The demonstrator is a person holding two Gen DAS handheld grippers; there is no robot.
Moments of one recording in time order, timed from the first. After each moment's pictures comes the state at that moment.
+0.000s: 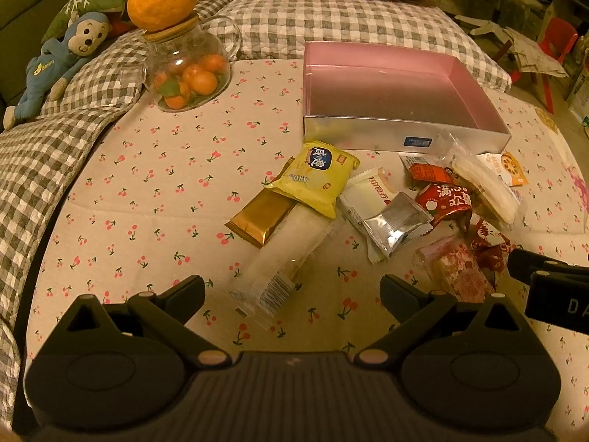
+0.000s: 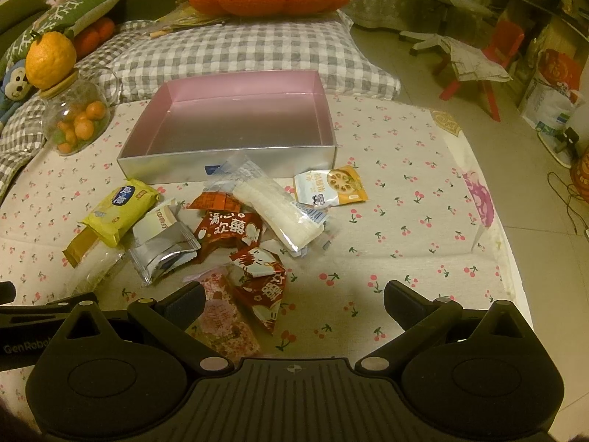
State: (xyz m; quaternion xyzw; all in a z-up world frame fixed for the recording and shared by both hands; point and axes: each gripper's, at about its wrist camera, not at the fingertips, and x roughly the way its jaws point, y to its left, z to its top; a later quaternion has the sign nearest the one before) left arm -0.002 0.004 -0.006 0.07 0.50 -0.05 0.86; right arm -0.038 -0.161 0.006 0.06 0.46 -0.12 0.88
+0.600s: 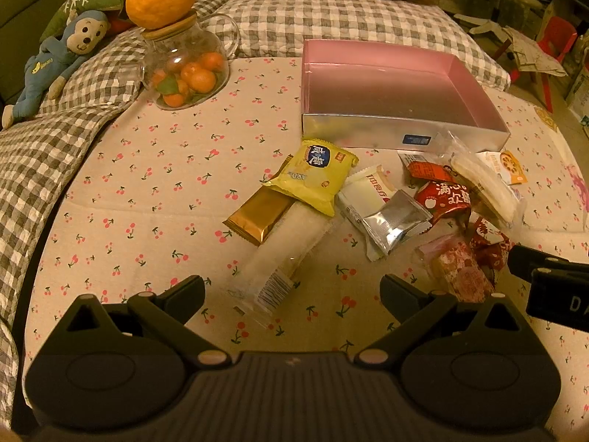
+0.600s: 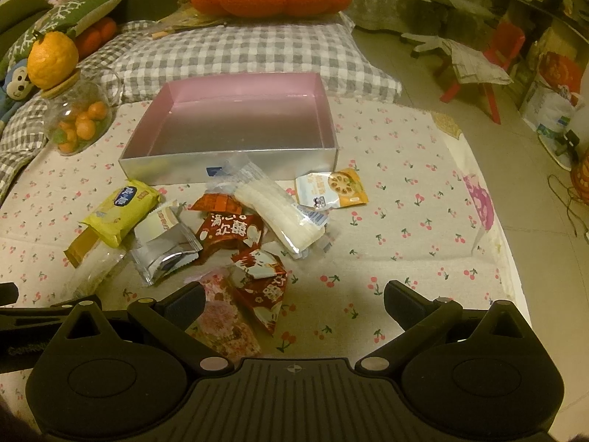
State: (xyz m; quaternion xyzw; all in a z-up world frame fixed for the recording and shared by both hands) left arm -0.003 0.003 -0.008 0.07 0.50 -0.05 0.86; right arm -0.039 -0.159 0.007 0.05 0.46 -0.12 0.88
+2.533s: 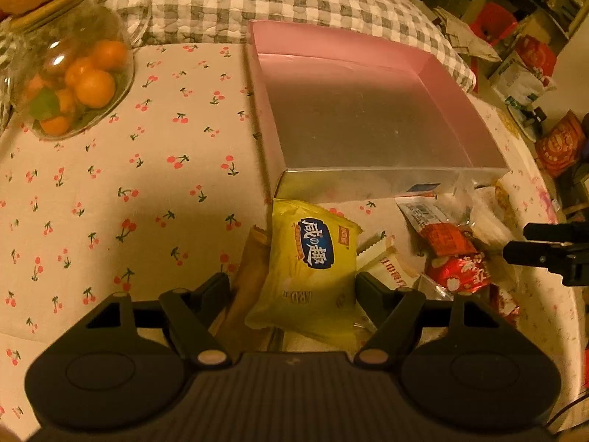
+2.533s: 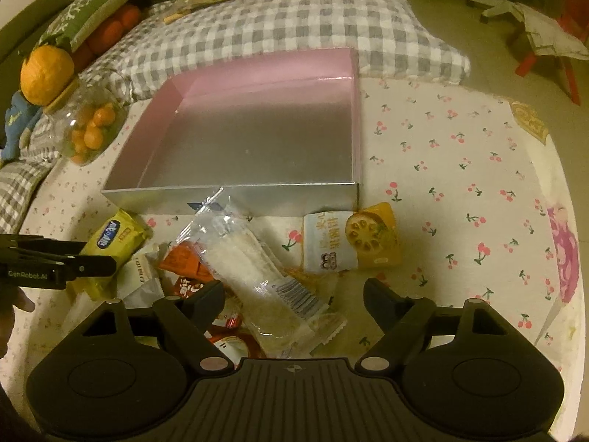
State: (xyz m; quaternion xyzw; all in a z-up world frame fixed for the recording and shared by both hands) left arm 0.128 0.030 -0.051 0.03 0.54 -0.23 0.81; right arm 0.055 -0.236 -0.032 0.11 0.51 0.01 0.85
